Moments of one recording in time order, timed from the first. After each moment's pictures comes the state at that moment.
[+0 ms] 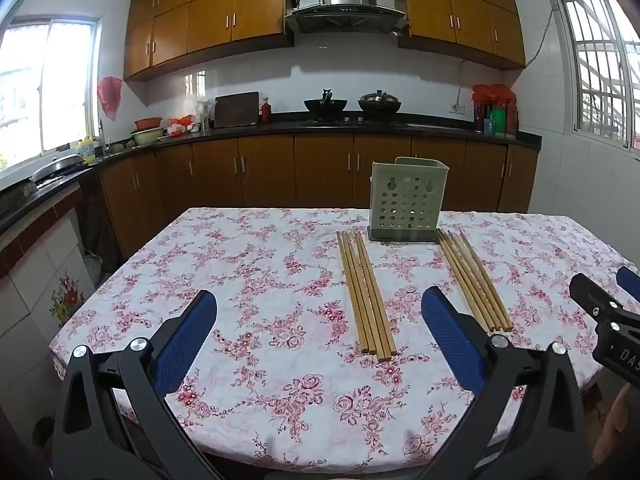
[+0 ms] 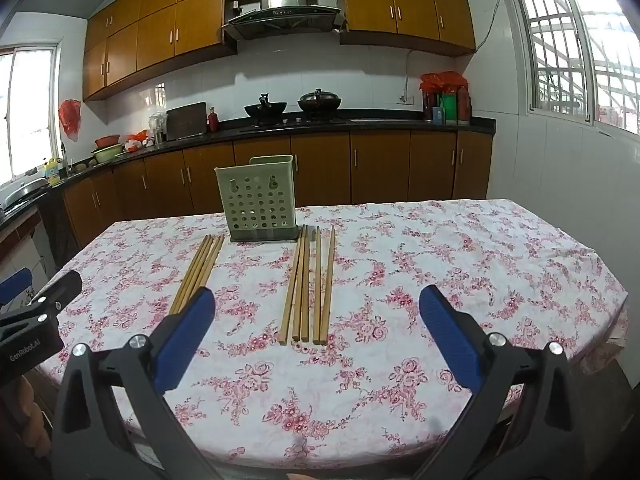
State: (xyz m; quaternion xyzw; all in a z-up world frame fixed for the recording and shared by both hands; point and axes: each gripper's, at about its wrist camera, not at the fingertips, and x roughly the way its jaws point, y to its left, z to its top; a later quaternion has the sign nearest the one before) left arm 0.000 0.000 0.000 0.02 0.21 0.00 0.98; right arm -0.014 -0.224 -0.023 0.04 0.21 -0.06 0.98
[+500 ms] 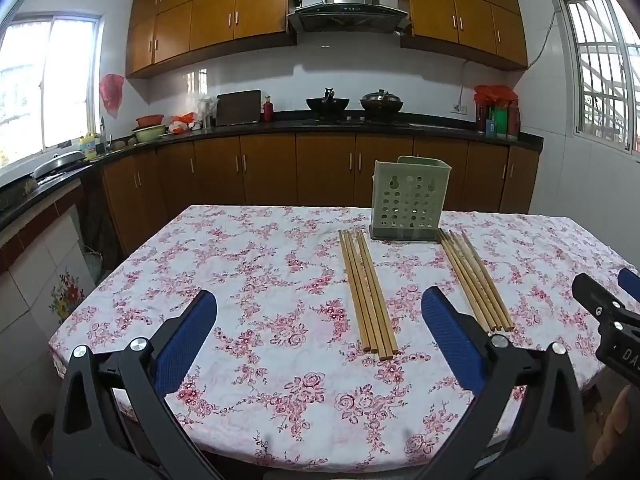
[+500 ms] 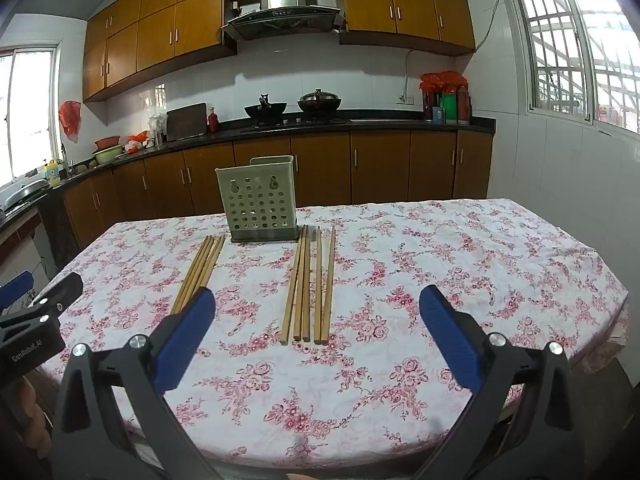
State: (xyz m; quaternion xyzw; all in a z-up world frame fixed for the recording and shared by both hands) left arm 0.001 0.000 0.000 0.02 0.21 -0.01 0.98; right arm -0.014 -0.225 -0.024 0.04 0.20 -0.06 0.98
